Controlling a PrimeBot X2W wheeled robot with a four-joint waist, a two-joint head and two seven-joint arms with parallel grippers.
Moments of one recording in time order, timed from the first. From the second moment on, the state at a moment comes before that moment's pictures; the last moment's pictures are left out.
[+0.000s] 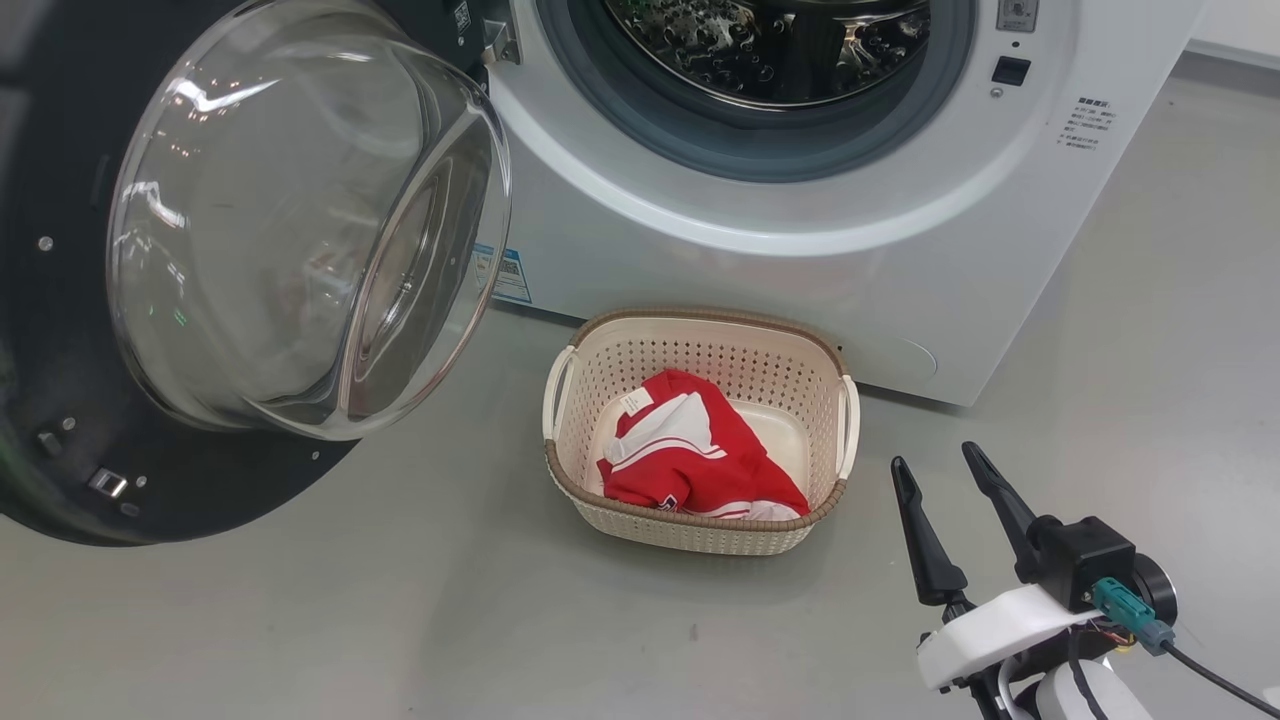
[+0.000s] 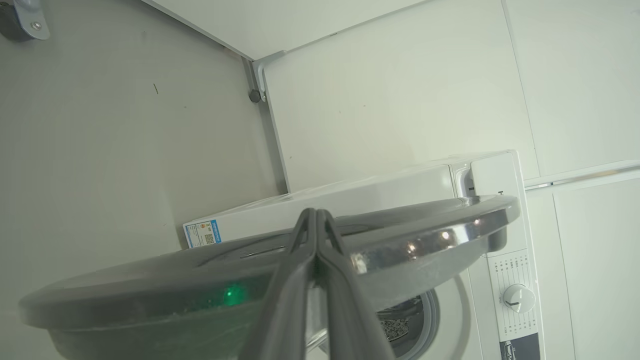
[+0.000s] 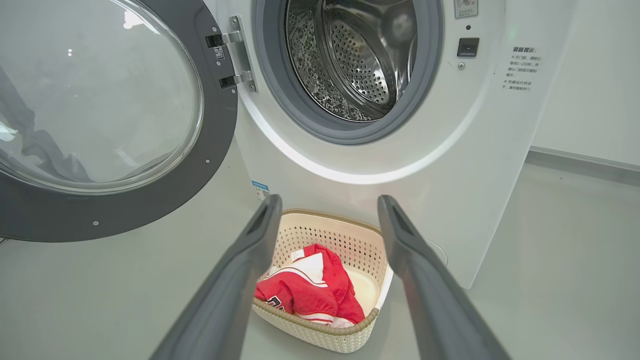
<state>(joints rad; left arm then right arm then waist) -0.30 0.41 0.26 0.30 -1.72 0.08 0.33 -0.03 -0.08 0.23 0.24 0.27 0.05 -0.26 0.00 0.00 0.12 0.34</state>
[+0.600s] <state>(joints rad) -0.31 0.40 0.22 0.29 -1.80 0.00 0.48 -0.04 -0.08 0.23 0.24 0.27 0.05 -0.26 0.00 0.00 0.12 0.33</state>
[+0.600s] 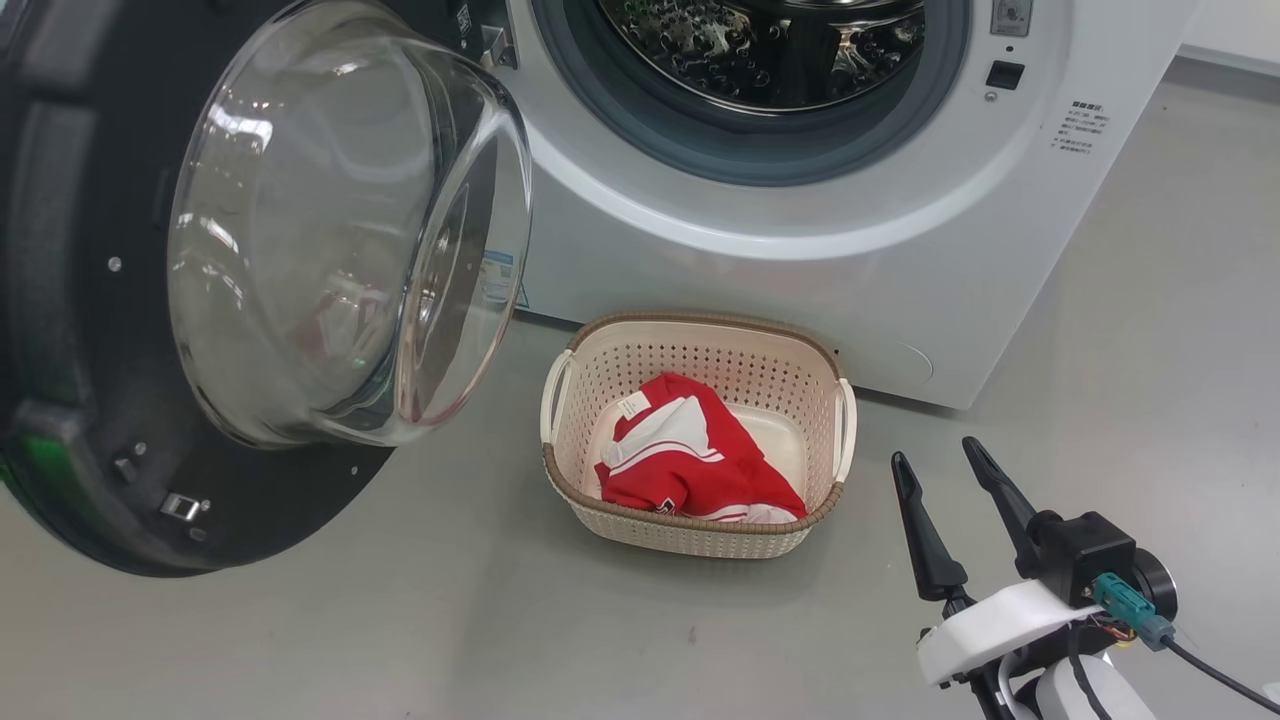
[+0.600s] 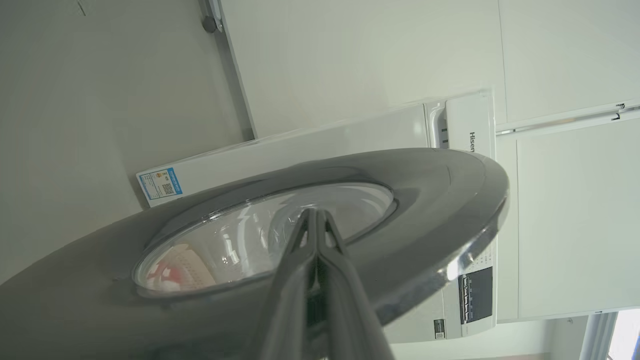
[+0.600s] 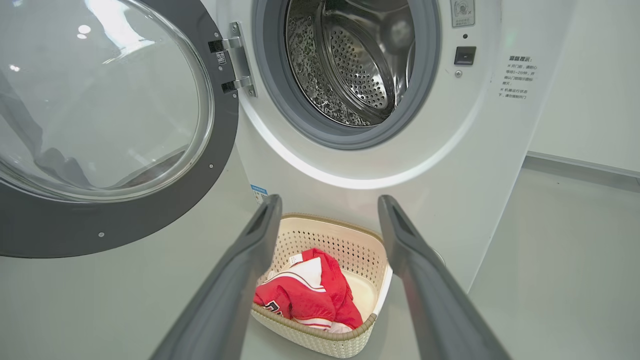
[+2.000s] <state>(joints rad) -0.30 0.36 0.02 -0.02 -1.93 -0.08 0.84 -0.07 -0.07 0.26 0.25 0.27 0.05 -0.26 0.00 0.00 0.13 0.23</state>
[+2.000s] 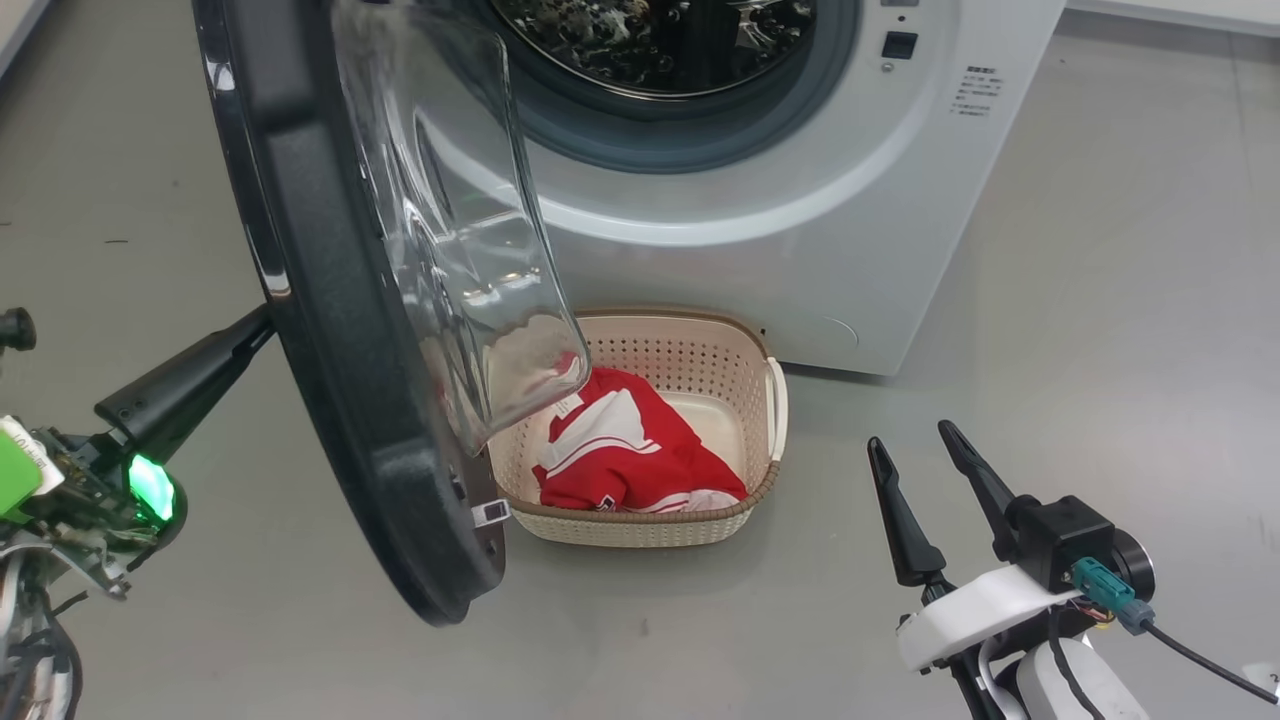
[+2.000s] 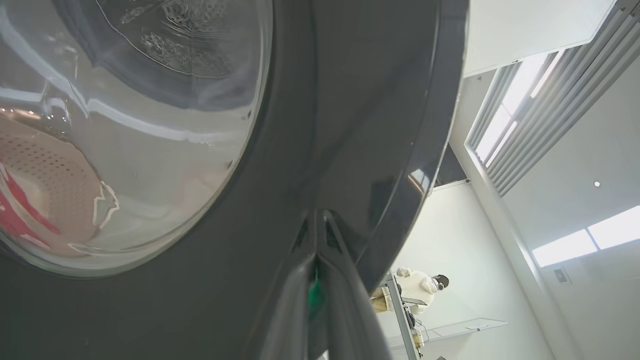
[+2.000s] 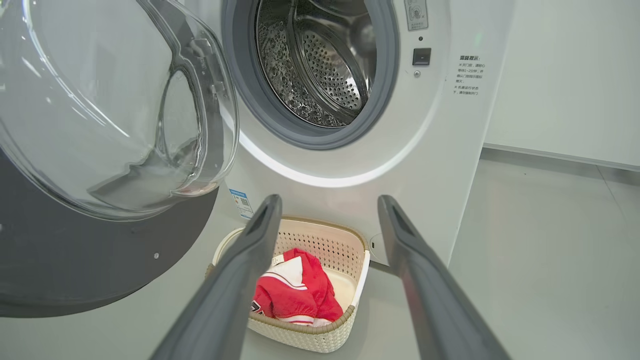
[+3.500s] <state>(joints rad) -0.49 0.23 -0.07 -0.07 -1.96 -0.01 0.81 -0.22 -0.06 0.27 0.20 0.30 0.05 -0.26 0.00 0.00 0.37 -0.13</state>
